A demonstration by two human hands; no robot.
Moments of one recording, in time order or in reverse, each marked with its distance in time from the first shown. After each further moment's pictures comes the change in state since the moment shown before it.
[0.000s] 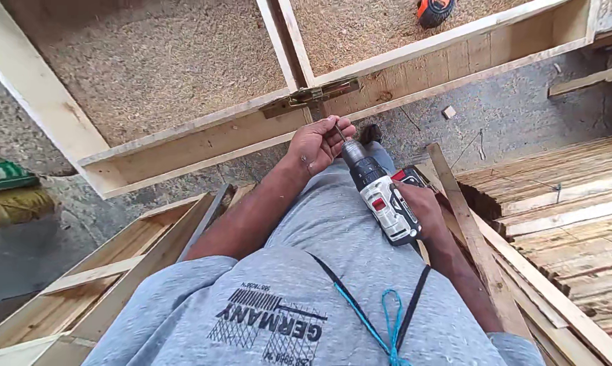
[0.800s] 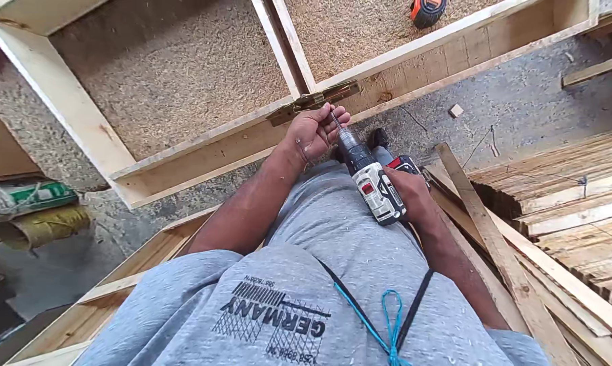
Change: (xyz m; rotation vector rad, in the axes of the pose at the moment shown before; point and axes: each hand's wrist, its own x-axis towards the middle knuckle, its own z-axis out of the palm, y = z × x) left_hand 0.035 0.027 -0.009 0.046 -0.100 0.005; right_hand 0.016 0.016 0.035 -0.071 0.070 -0.019
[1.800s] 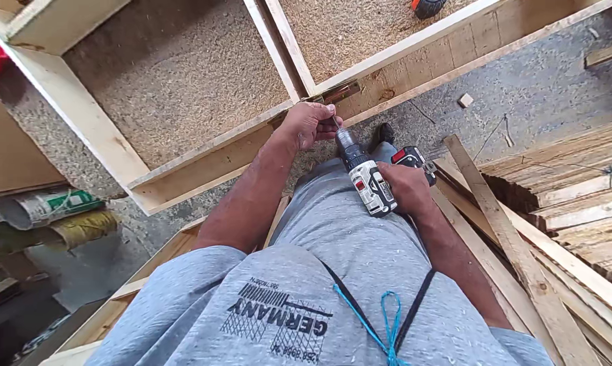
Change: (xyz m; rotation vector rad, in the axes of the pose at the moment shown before) left_hand 0.027 0.028 -0.004 0.591 0.122 -0.049; right_hand 0.012 0.015 0.020 -0.158 -0.058 0.023
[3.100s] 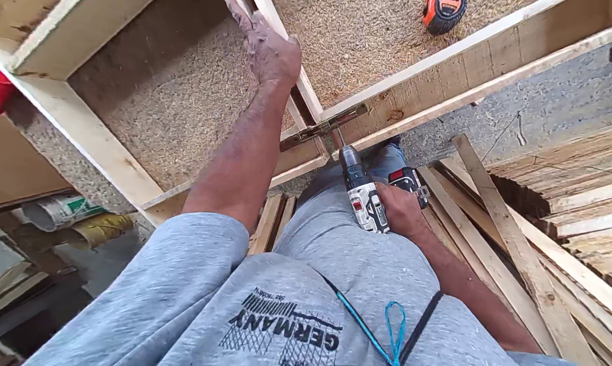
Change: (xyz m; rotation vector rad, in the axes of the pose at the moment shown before) left_hand 0.116 0.135 -0.041 1.033 0.894 0.402; right_hand 0.021 -0.014 0.032 -0.041 0.072 0.118
